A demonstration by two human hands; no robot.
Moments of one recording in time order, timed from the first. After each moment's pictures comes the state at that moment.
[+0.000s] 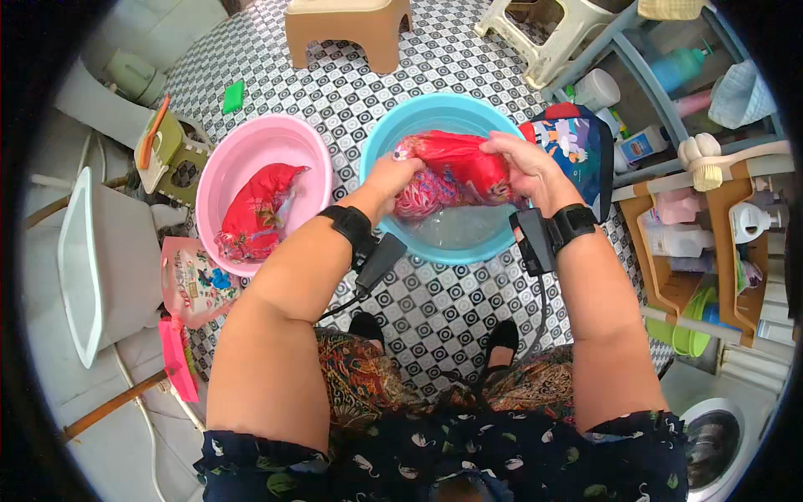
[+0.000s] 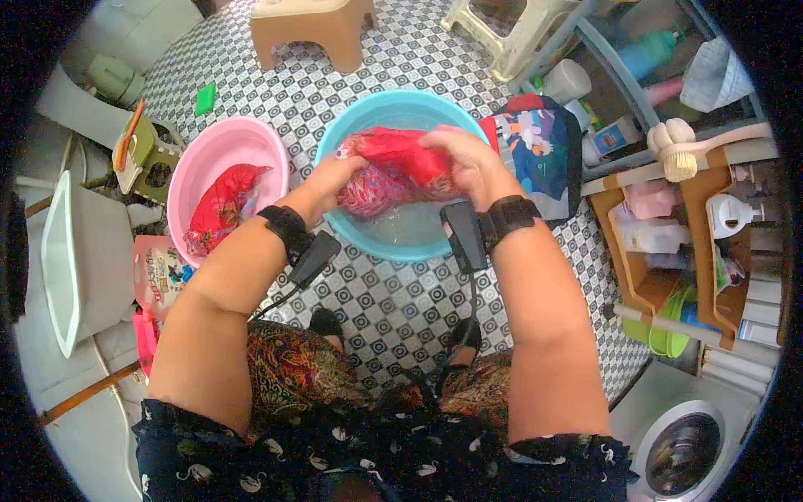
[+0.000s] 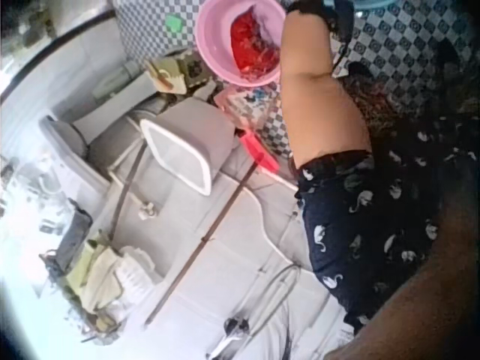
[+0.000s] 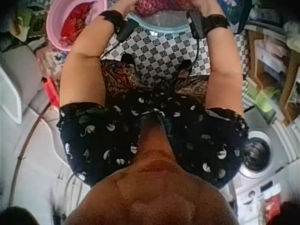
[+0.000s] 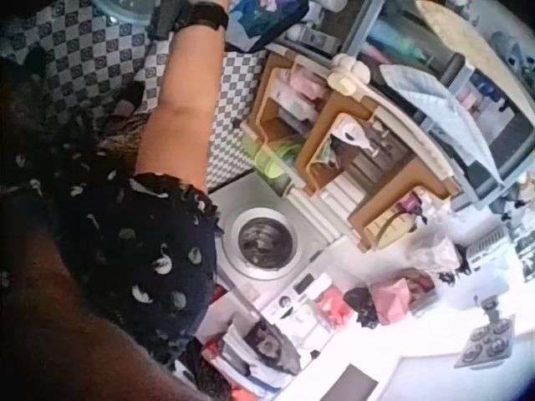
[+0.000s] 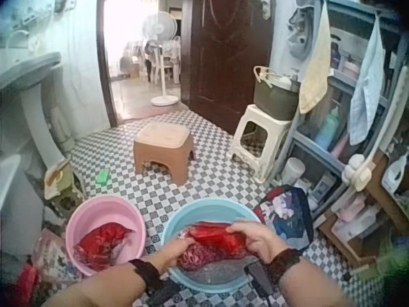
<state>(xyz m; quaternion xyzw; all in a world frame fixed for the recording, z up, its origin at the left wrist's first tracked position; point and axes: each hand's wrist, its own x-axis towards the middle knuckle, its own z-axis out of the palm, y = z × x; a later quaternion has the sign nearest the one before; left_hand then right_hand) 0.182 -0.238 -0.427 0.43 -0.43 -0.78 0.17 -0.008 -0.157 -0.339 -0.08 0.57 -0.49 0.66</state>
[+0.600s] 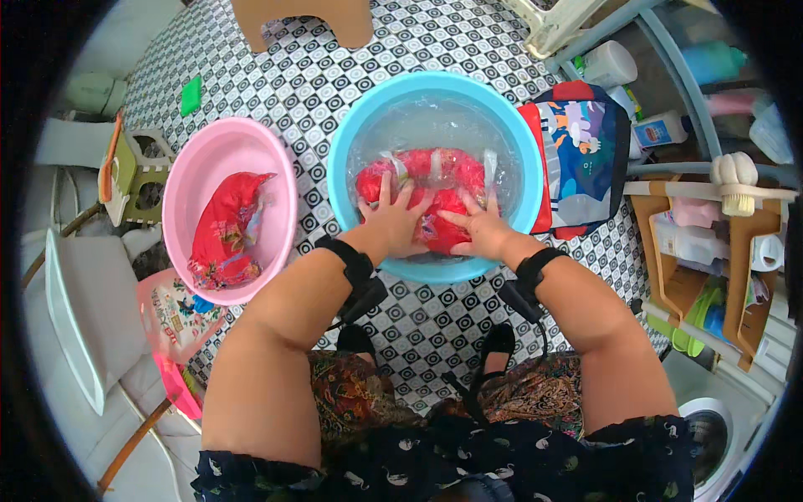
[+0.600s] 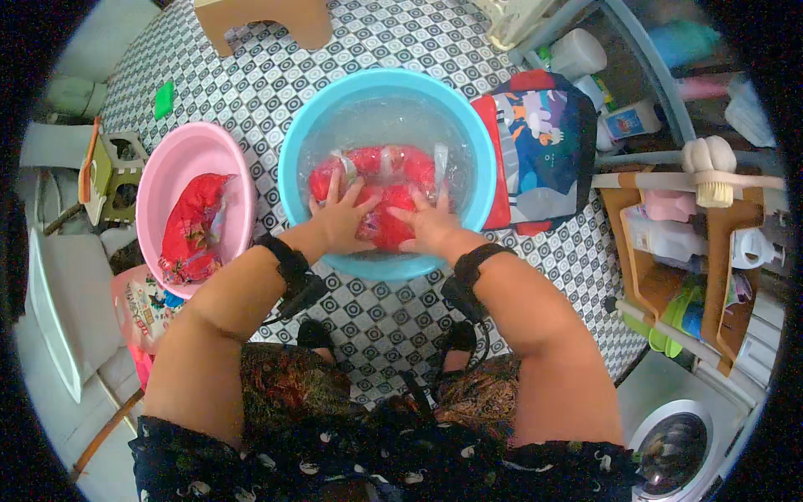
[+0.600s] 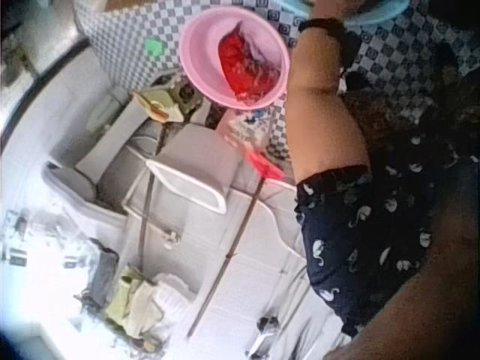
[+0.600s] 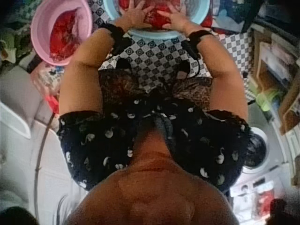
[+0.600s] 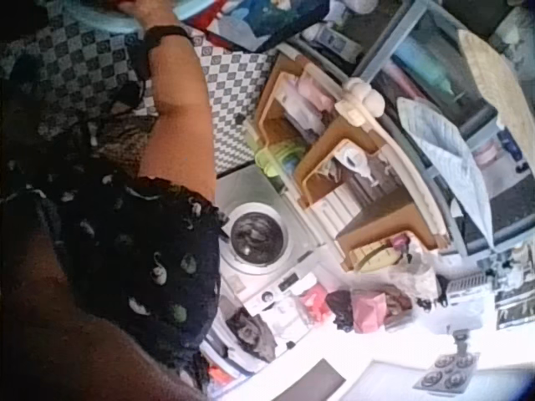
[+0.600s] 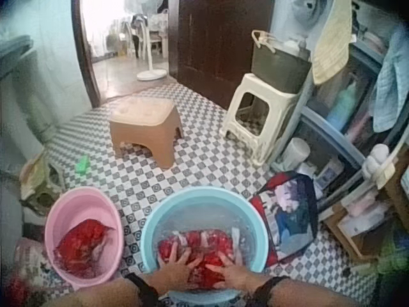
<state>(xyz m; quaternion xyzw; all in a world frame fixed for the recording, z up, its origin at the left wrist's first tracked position) 0.165 -0.207 -0.447 0.28 -0.88 -0.26 -0.27 -0.005 -0.109 -0.465 -0.66 0.66 0.10 0.34</state>
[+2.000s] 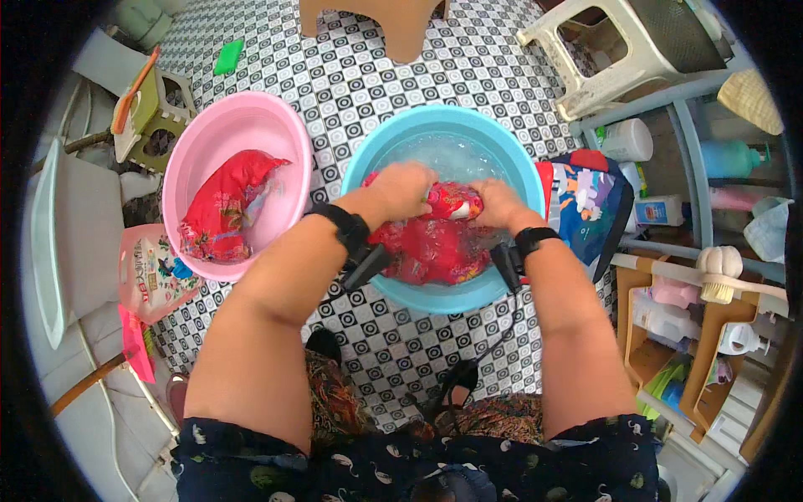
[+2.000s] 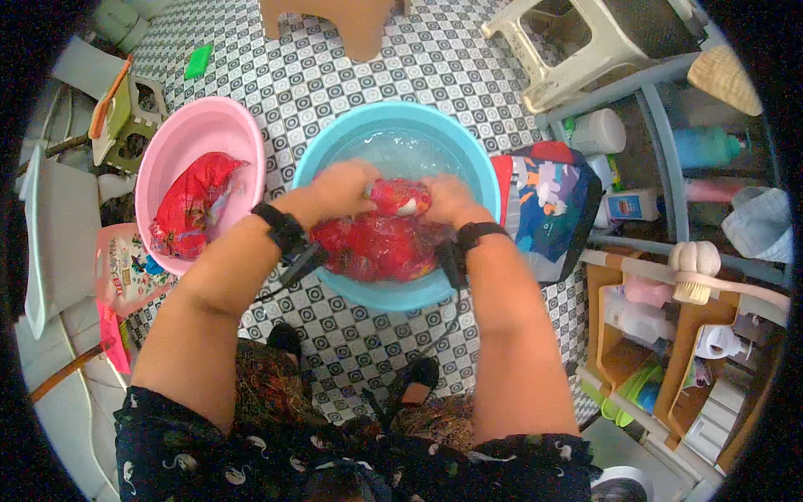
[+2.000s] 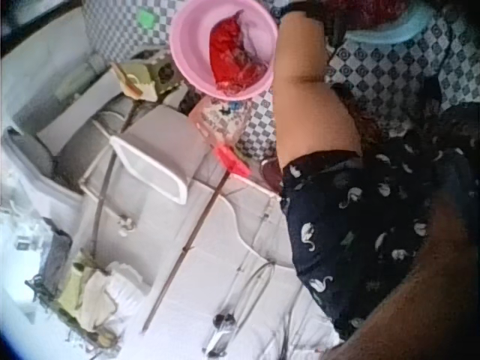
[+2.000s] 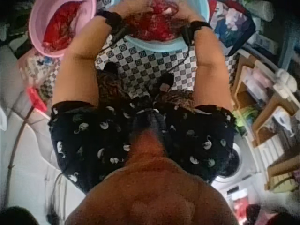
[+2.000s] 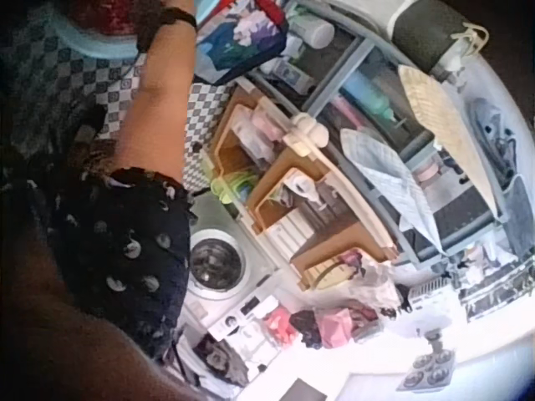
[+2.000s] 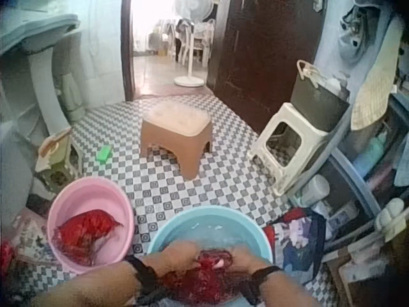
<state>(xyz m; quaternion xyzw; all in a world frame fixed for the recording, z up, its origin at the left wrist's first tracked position) 0.149 -0.282 -0.458 0.29 -0.90 -0.31 -0.04 -0.058 -0.214 -0.457 -0.67 0.65 0.14 0.32</state>
